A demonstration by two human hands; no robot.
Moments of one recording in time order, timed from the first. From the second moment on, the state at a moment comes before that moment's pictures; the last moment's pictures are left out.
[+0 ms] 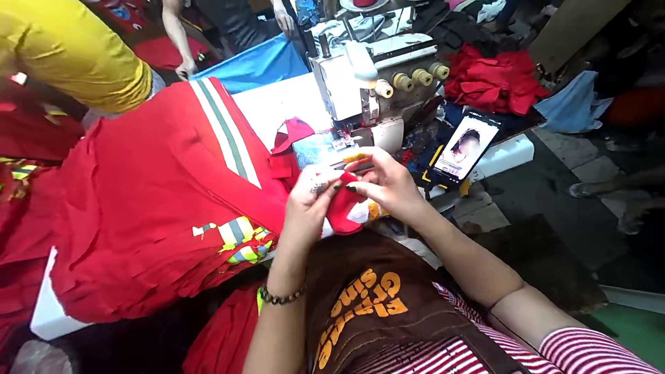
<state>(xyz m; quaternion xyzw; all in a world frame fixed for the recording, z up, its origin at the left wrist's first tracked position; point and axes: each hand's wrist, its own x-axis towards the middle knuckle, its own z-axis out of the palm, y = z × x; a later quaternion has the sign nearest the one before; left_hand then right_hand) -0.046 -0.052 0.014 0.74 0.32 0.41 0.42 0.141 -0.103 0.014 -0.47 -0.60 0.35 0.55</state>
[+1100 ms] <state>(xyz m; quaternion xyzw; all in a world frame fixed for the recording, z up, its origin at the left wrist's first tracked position) 0.000 -0.011 -0.010 0.81 0.49 0.30 0.09 0.157 -0.055 -0.031 -0.57 -0.49 0.25 0.61</state>
